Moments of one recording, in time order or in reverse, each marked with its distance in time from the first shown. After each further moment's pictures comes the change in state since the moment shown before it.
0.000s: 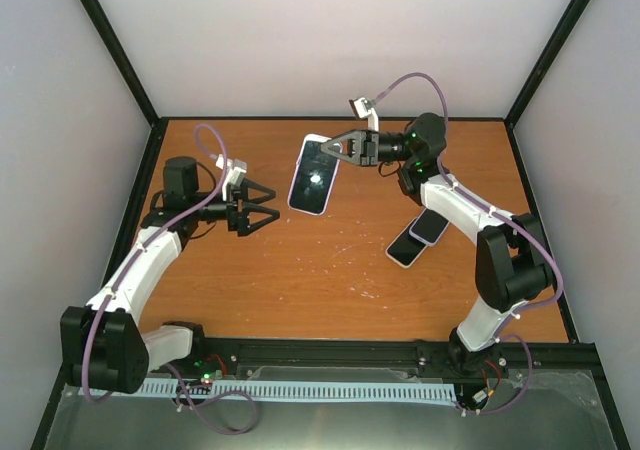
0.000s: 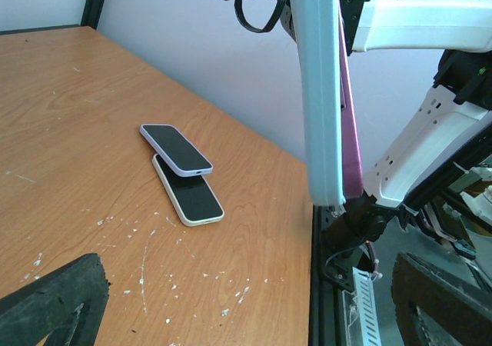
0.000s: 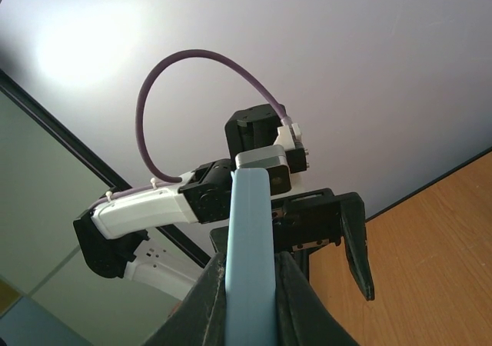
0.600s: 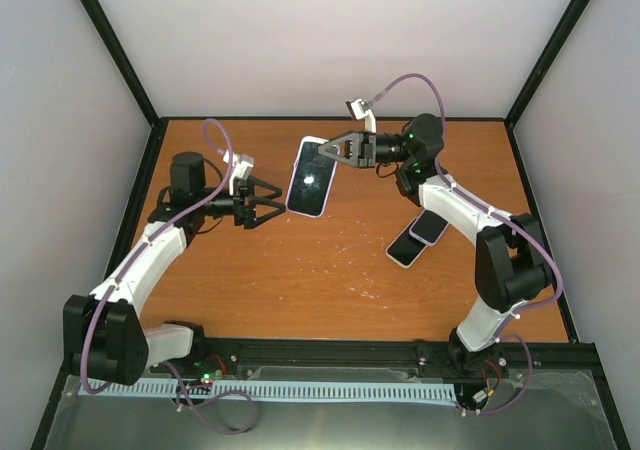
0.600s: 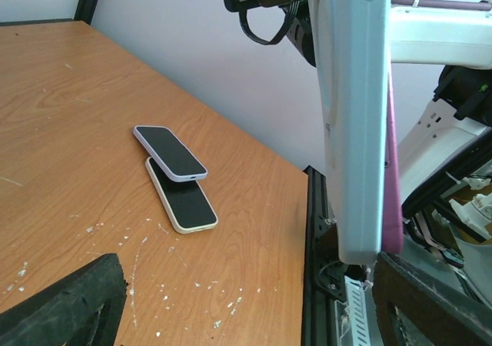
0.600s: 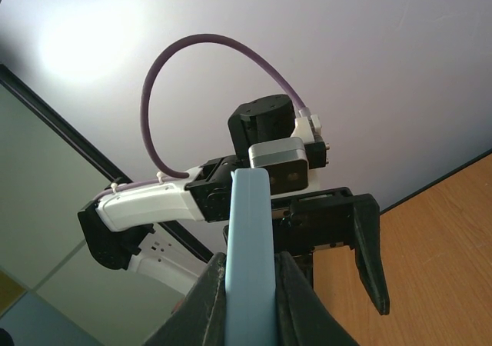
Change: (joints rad) left arm -0.051 0.047 0.019 0.099 -0.024 -0.115; right arm 0.017 0.001 0.000 -0.005 0.000 -0.004
